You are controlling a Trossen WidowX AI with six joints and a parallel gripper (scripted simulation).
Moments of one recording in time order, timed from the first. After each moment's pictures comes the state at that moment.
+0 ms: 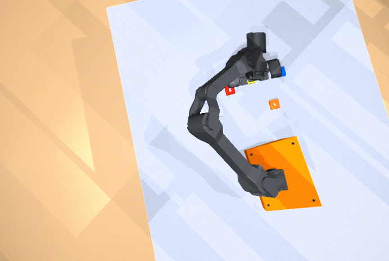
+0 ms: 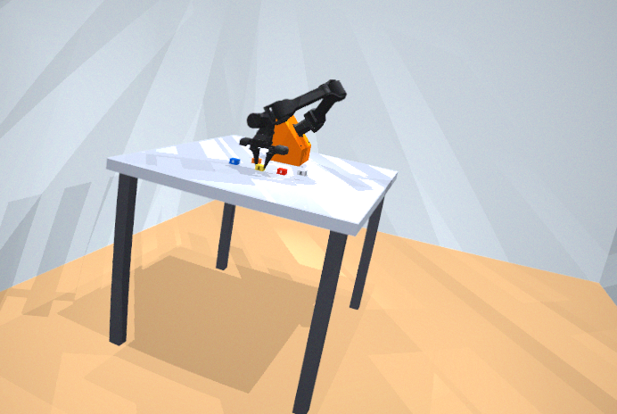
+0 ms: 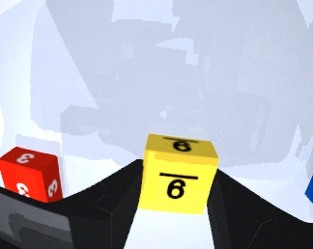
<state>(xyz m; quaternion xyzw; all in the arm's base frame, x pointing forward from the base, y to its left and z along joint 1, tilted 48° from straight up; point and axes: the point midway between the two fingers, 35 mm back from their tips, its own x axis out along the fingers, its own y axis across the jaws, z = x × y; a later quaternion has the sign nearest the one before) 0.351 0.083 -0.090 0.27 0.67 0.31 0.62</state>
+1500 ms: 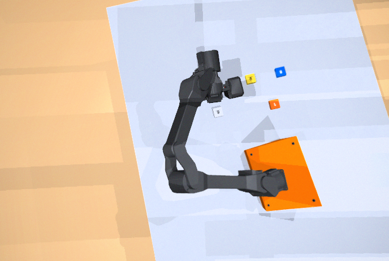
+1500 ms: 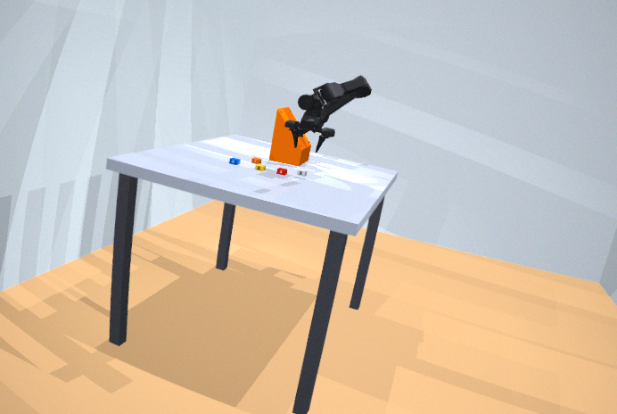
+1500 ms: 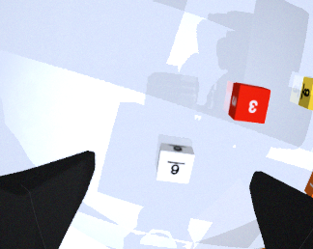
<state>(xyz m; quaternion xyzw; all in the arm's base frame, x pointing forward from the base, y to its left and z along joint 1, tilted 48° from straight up) 0.306 0.110 0.090 0.26 0.67 0.30 0.63</state>
